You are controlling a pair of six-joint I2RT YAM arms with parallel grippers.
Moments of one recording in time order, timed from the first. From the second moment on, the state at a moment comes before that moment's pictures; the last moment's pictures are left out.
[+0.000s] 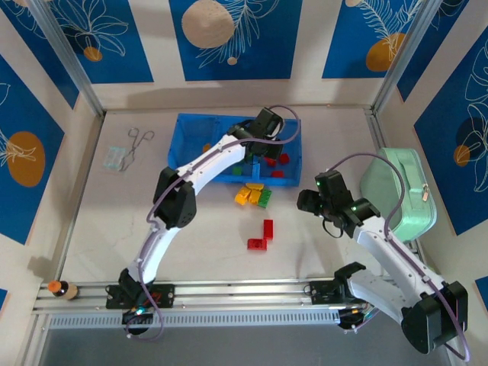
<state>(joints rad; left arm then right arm) -0.76 2.39 2.31 -0.81 -0.02 -0.27 0.40 0.92 0.71 -0.74 0.13 0.58</state>
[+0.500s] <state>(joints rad) -0.77 2.21 2.19 -0.83 -0.03 -0.18 0.40 0.91 0.71 -0.75 0.07 0.58</state>
